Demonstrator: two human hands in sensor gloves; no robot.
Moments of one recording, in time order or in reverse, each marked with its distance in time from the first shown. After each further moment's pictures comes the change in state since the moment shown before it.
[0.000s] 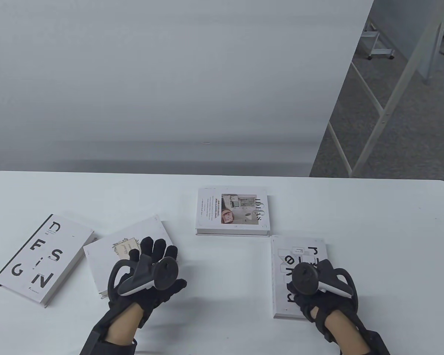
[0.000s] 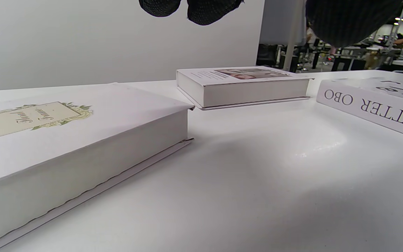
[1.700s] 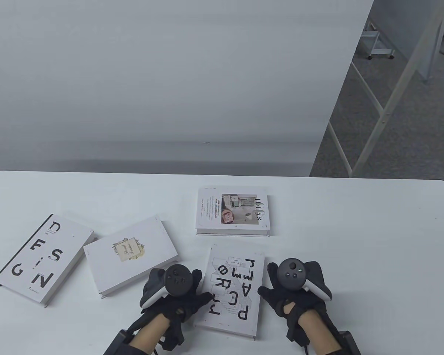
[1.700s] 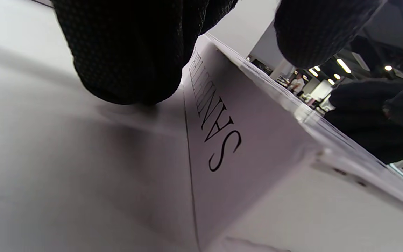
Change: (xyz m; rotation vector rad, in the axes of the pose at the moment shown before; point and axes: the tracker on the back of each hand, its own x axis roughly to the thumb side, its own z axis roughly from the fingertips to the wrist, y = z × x) left_hand 0.040 -0.066 -0.023 -0.060 -0.050 0.549; right_hand 0.017 0.018 -0.027 -0.066 0.009 -0.417
